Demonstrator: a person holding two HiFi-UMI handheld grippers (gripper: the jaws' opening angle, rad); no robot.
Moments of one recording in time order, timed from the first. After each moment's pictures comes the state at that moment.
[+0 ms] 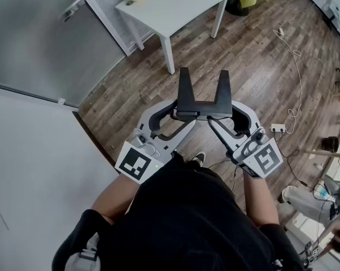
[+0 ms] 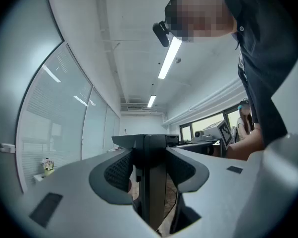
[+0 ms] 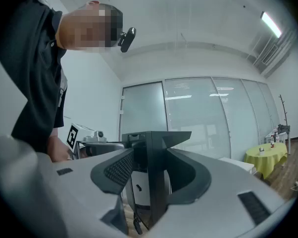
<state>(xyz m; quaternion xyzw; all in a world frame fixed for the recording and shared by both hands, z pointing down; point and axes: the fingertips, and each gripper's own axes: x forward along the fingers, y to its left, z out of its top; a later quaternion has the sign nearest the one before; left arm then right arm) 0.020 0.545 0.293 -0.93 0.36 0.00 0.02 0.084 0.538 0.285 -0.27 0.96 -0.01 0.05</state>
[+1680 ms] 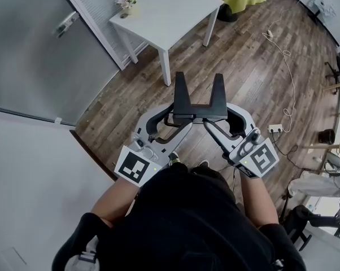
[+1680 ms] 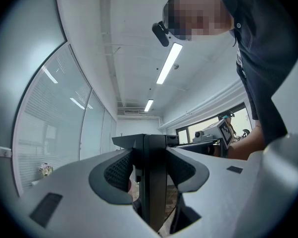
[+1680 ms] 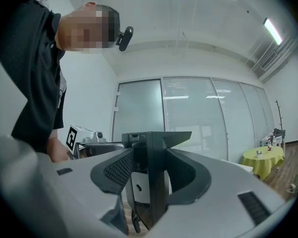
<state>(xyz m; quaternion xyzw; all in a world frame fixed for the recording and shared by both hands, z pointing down) -0.065 0.498 0.287 -0.94 0.33 0.03 0.02 -0.003 0.497 0.274 -0.30 0.95 -0.01 0.04</state>
